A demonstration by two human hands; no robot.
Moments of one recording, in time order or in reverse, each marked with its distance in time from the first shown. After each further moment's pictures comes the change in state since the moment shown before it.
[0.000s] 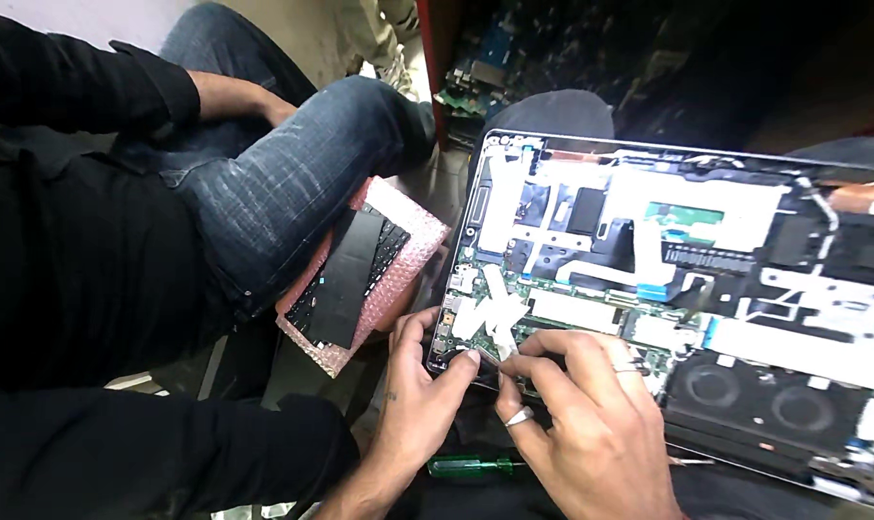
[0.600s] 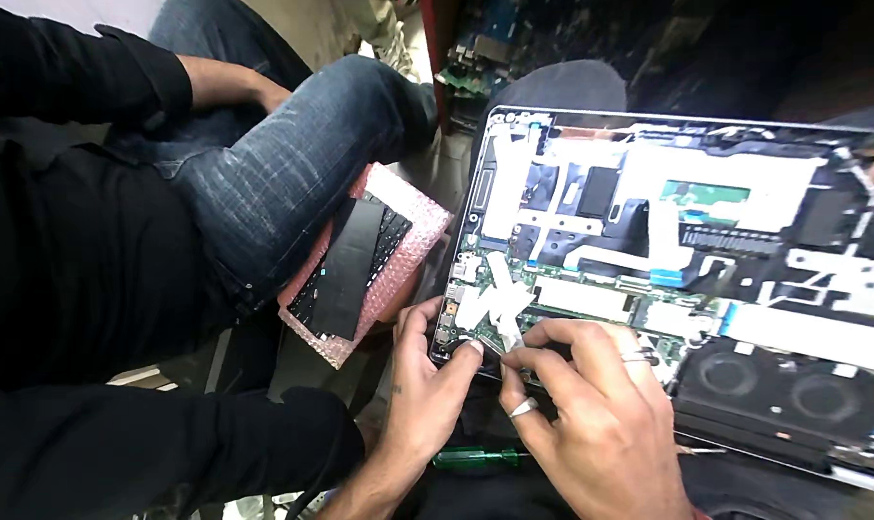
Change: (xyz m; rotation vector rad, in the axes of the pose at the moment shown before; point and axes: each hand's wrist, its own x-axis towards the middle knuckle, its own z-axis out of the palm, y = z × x) left_hand -0.002 0.001 0.005 -0.044 0.012 -0.014; right_hand 0.000 -0.001 0.000 0.027 -0.010 -0.007
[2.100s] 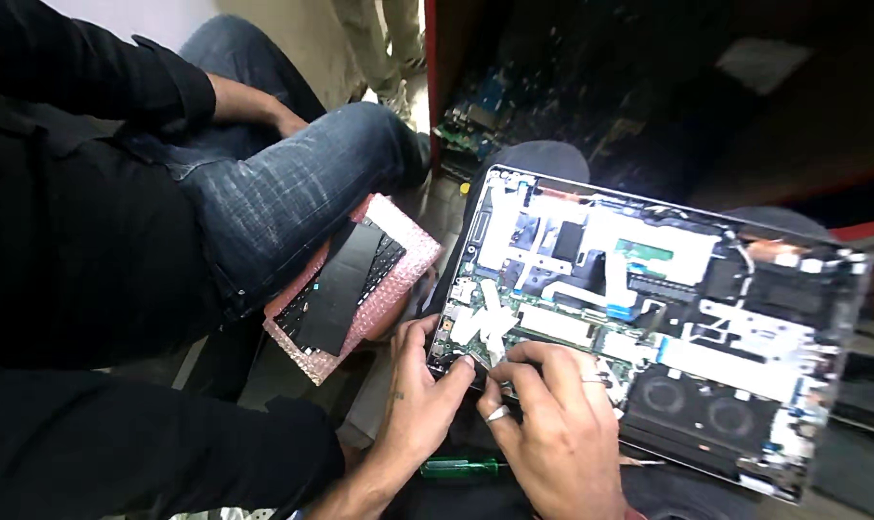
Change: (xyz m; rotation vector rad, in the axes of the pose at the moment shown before) left_hand 0.005 -0.010 0.000 0.018 -0.019 0.046; right_hand -0.002 -0.003 0.009 -0.128 0.067 -0.031
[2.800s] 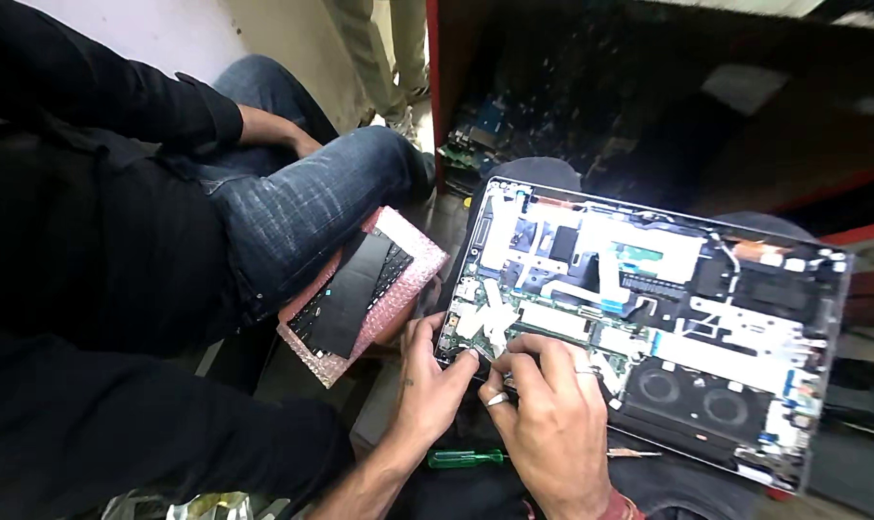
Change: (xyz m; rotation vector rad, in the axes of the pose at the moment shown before) left_hand 0.001 -0.001 -0.001 -0.020 0.002 0.004; right_hand -0.003 -0.009 0.005 -0.039 0.015 0.048
